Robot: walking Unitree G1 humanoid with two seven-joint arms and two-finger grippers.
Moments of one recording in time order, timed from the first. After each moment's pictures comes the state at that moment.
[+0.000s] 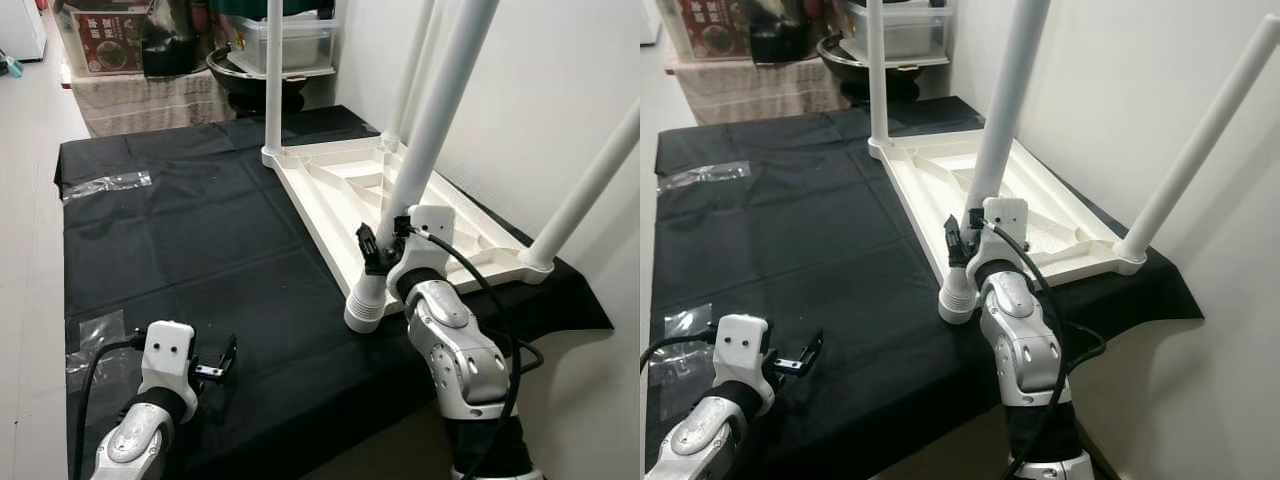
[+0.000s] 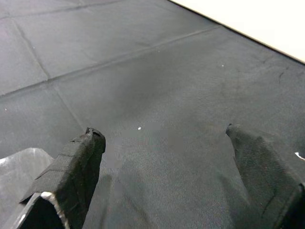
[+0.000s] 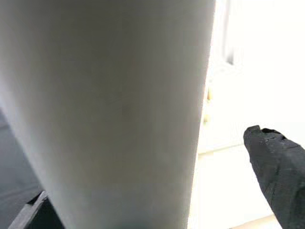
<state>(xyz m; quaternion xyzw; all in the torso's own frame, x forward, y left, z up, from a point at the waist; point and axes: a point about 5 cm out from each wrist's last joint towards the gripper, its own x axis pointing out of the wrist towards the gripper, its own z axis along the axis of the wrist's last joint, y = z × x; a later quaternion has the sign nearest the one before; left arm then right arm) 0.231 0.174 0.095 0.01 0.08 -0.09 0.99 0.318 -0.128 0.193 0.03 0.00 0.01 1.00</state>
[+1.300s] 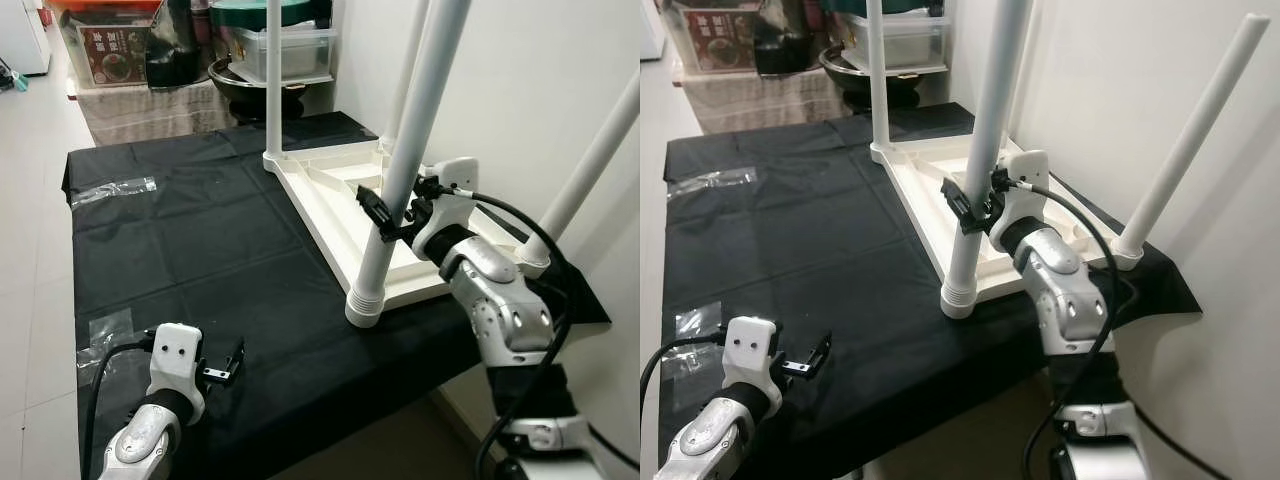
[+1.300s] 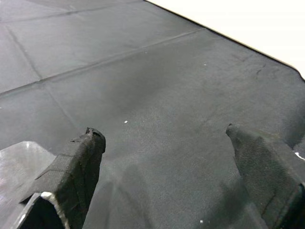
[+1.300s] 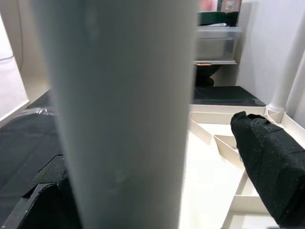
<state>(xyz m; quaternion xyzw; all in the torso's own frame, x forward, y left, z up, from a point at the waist) 0.232 0.173 0.095 0.01 0.07 -0.10 0.99 0.350 -0.153 0.237 0.00 -0.07 0.22 0.97</state>
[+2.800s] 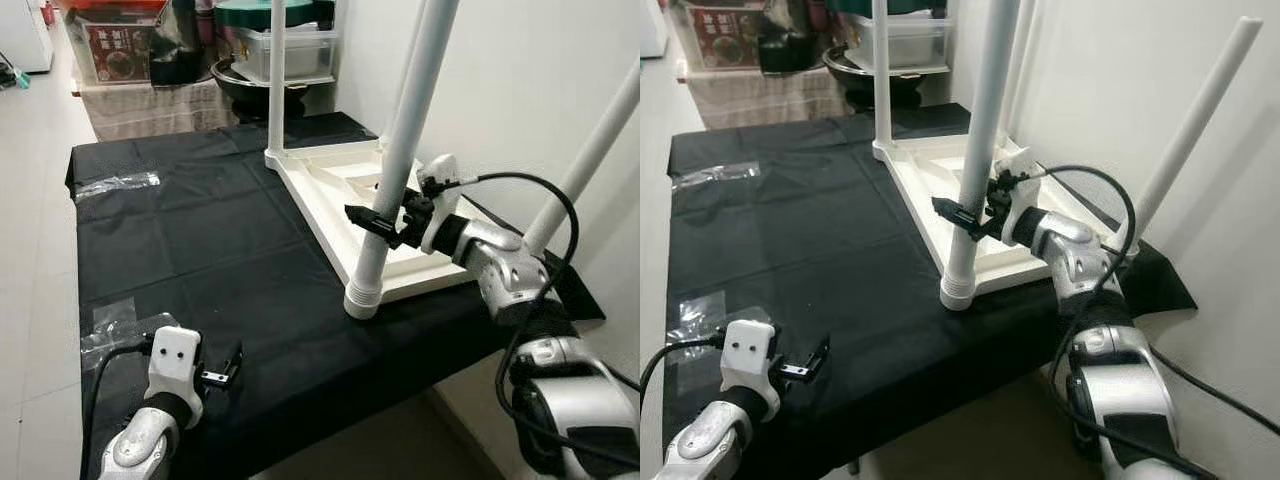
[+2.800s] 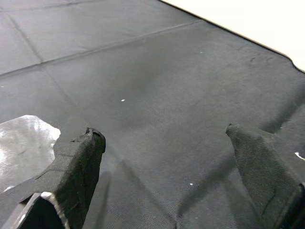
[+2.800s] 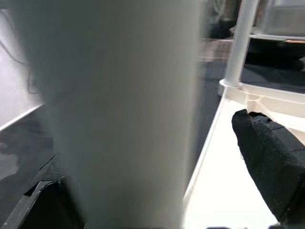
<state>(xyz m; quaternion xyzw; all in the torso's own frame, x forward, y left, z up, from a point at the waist) 0.230 0.172 0.092 0.01 0.08 -0.10 0.99 0.388 -0.173 0.228 -0.01 -0.02 0.38 0.92</state>
